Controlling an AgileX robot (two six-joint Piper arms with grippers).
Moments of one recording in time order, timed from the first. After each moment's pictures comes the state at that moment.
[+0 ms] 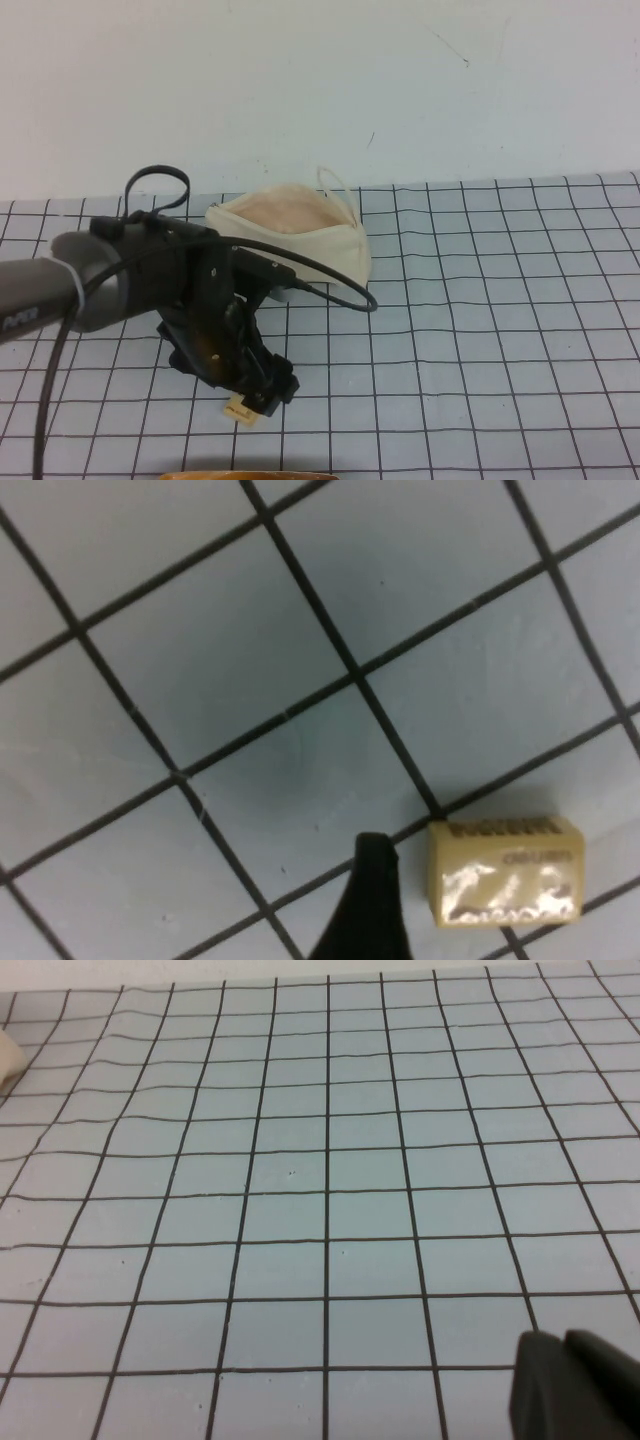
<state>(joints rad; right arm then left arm) -0.03 -0.01 0.02 0.12 0.42 -0.08 -0.45 1.85 -1.18 -0.06 0.77 0.08</state>
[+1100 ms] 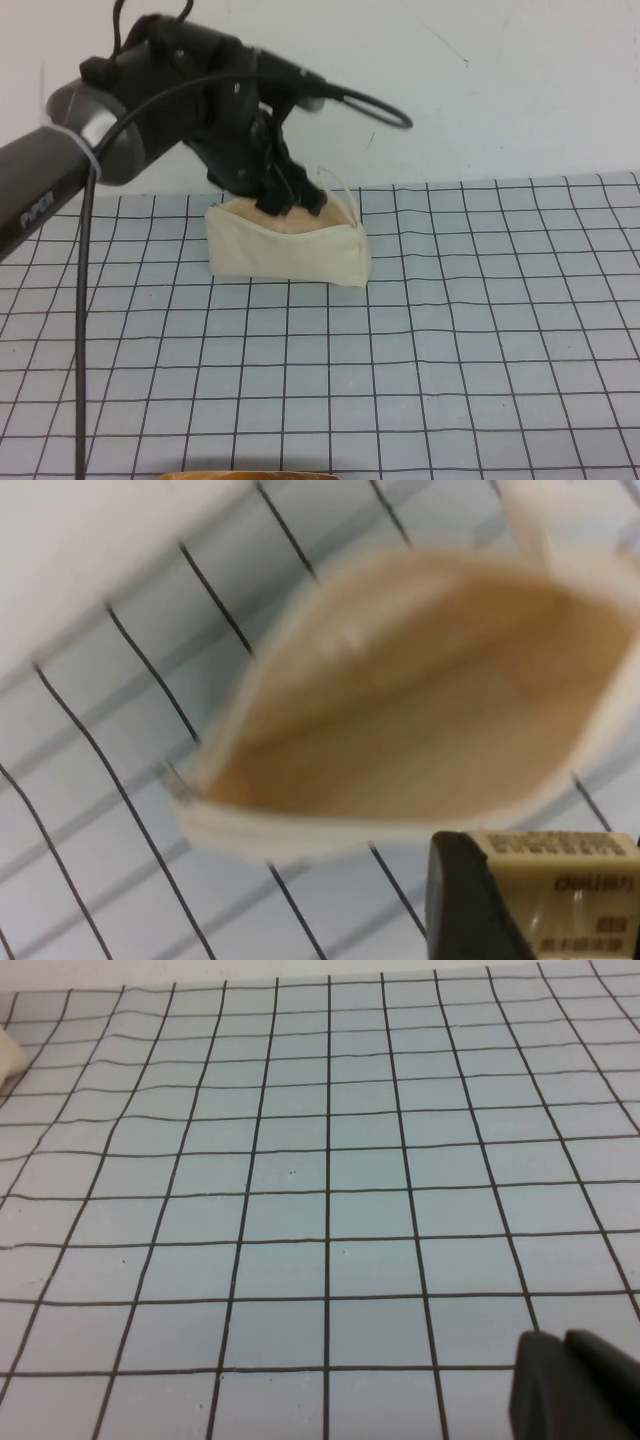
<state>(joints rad) -0.02 -0.01 0.02 0.12 0.42 -0.08 -0.45 1.94 -1.81 0.10 0.97 0.08</state>
